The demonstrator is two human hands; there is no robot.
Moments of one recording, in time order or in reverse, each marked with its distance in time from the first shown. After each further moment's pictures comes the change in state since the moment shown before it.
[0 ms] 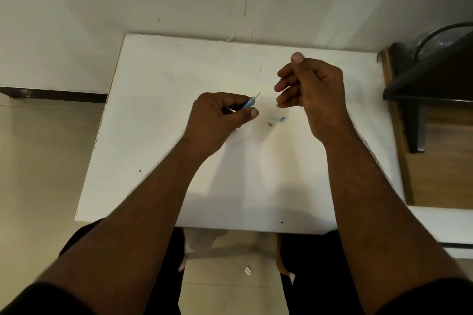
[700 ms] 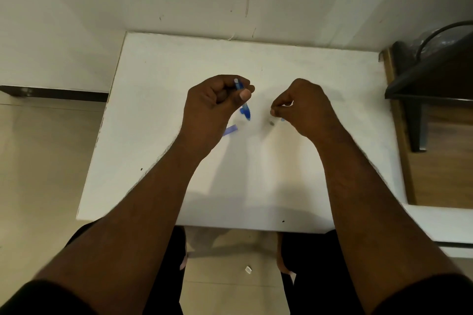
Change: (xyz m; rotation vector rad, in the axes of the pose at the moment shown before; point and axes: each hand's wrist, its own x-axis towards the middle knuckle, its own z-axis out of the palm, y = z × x) left_hand -0.001 0.008 -0.004 -0.276 0.040 0.026; right_hand 0.011 0.030 -0.001 -0.980 -0.169 -0.043
